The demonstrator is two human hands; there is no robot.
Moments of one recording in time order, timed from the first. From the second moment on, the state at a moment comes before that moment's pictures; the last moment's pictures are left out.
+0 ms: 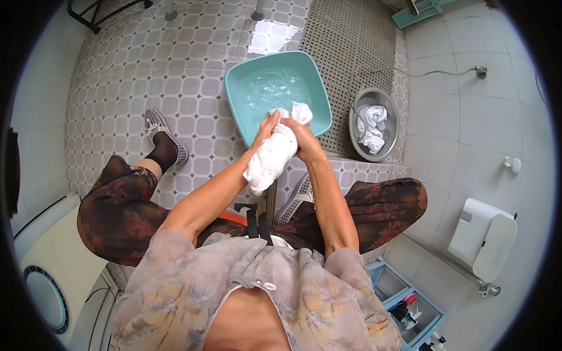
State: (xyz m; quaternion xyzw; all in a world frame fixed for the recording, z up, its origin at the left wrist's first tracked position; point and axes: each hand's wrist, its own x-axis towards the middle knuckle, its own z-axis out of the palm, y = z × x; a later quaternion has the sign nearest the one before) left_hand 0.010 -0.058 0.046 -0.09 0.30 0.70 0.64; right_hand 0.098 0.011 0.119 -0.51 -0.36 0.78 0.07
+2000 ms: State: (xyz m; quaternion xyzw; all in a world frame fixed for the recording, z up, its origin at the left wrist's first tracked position) left_hand -0.004 -0.044 0.167 -0.05 0.07 0.57 0.82; right_hand 0.110 0.091 0.197 -0.33 -0.34 0.88 0.05
